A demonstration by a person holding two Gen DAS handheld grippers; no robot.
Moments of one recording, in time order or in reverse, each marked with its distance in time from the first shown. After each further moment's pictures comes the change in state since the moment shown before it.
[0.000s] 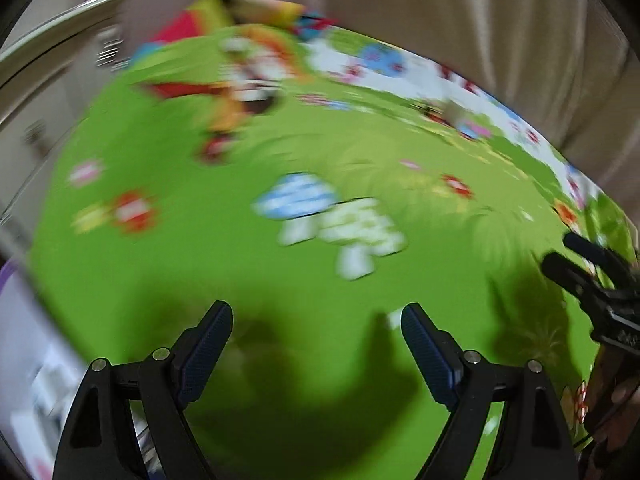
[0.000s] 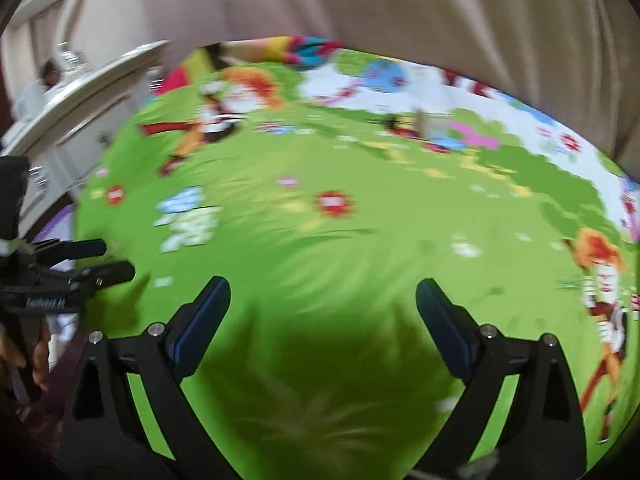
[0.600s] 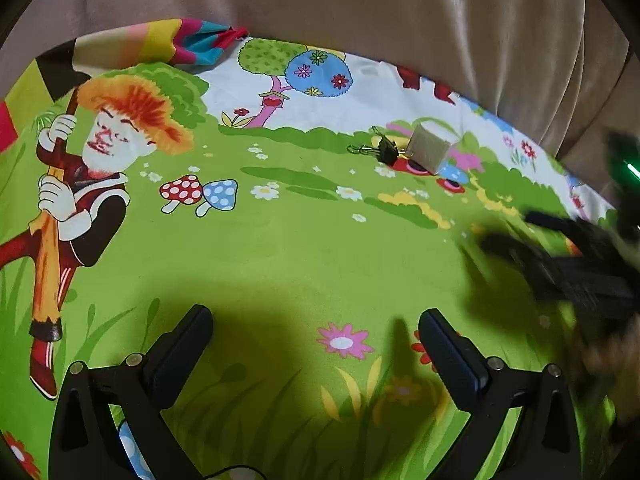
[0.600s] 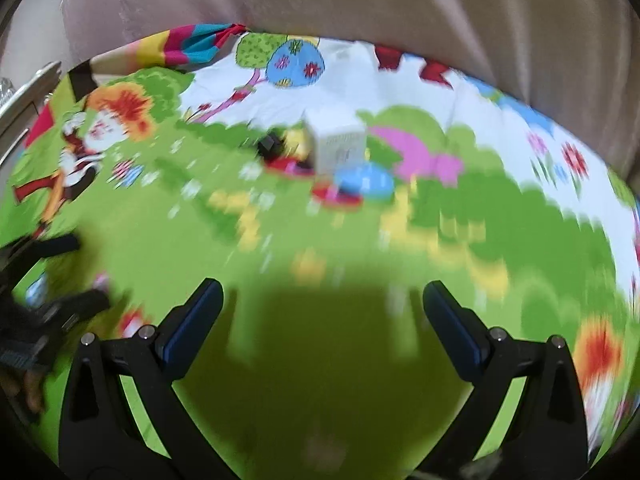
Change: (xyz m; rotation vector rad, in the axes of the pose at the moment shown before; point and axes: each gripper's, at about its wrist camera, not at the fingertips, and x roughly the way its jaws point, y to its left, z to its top) left arm 0.104 -0.048 0.114 0.100 -0.051 -0.070; right arm 0.126 -0.105 0.097 0.022 0.060 -0.095
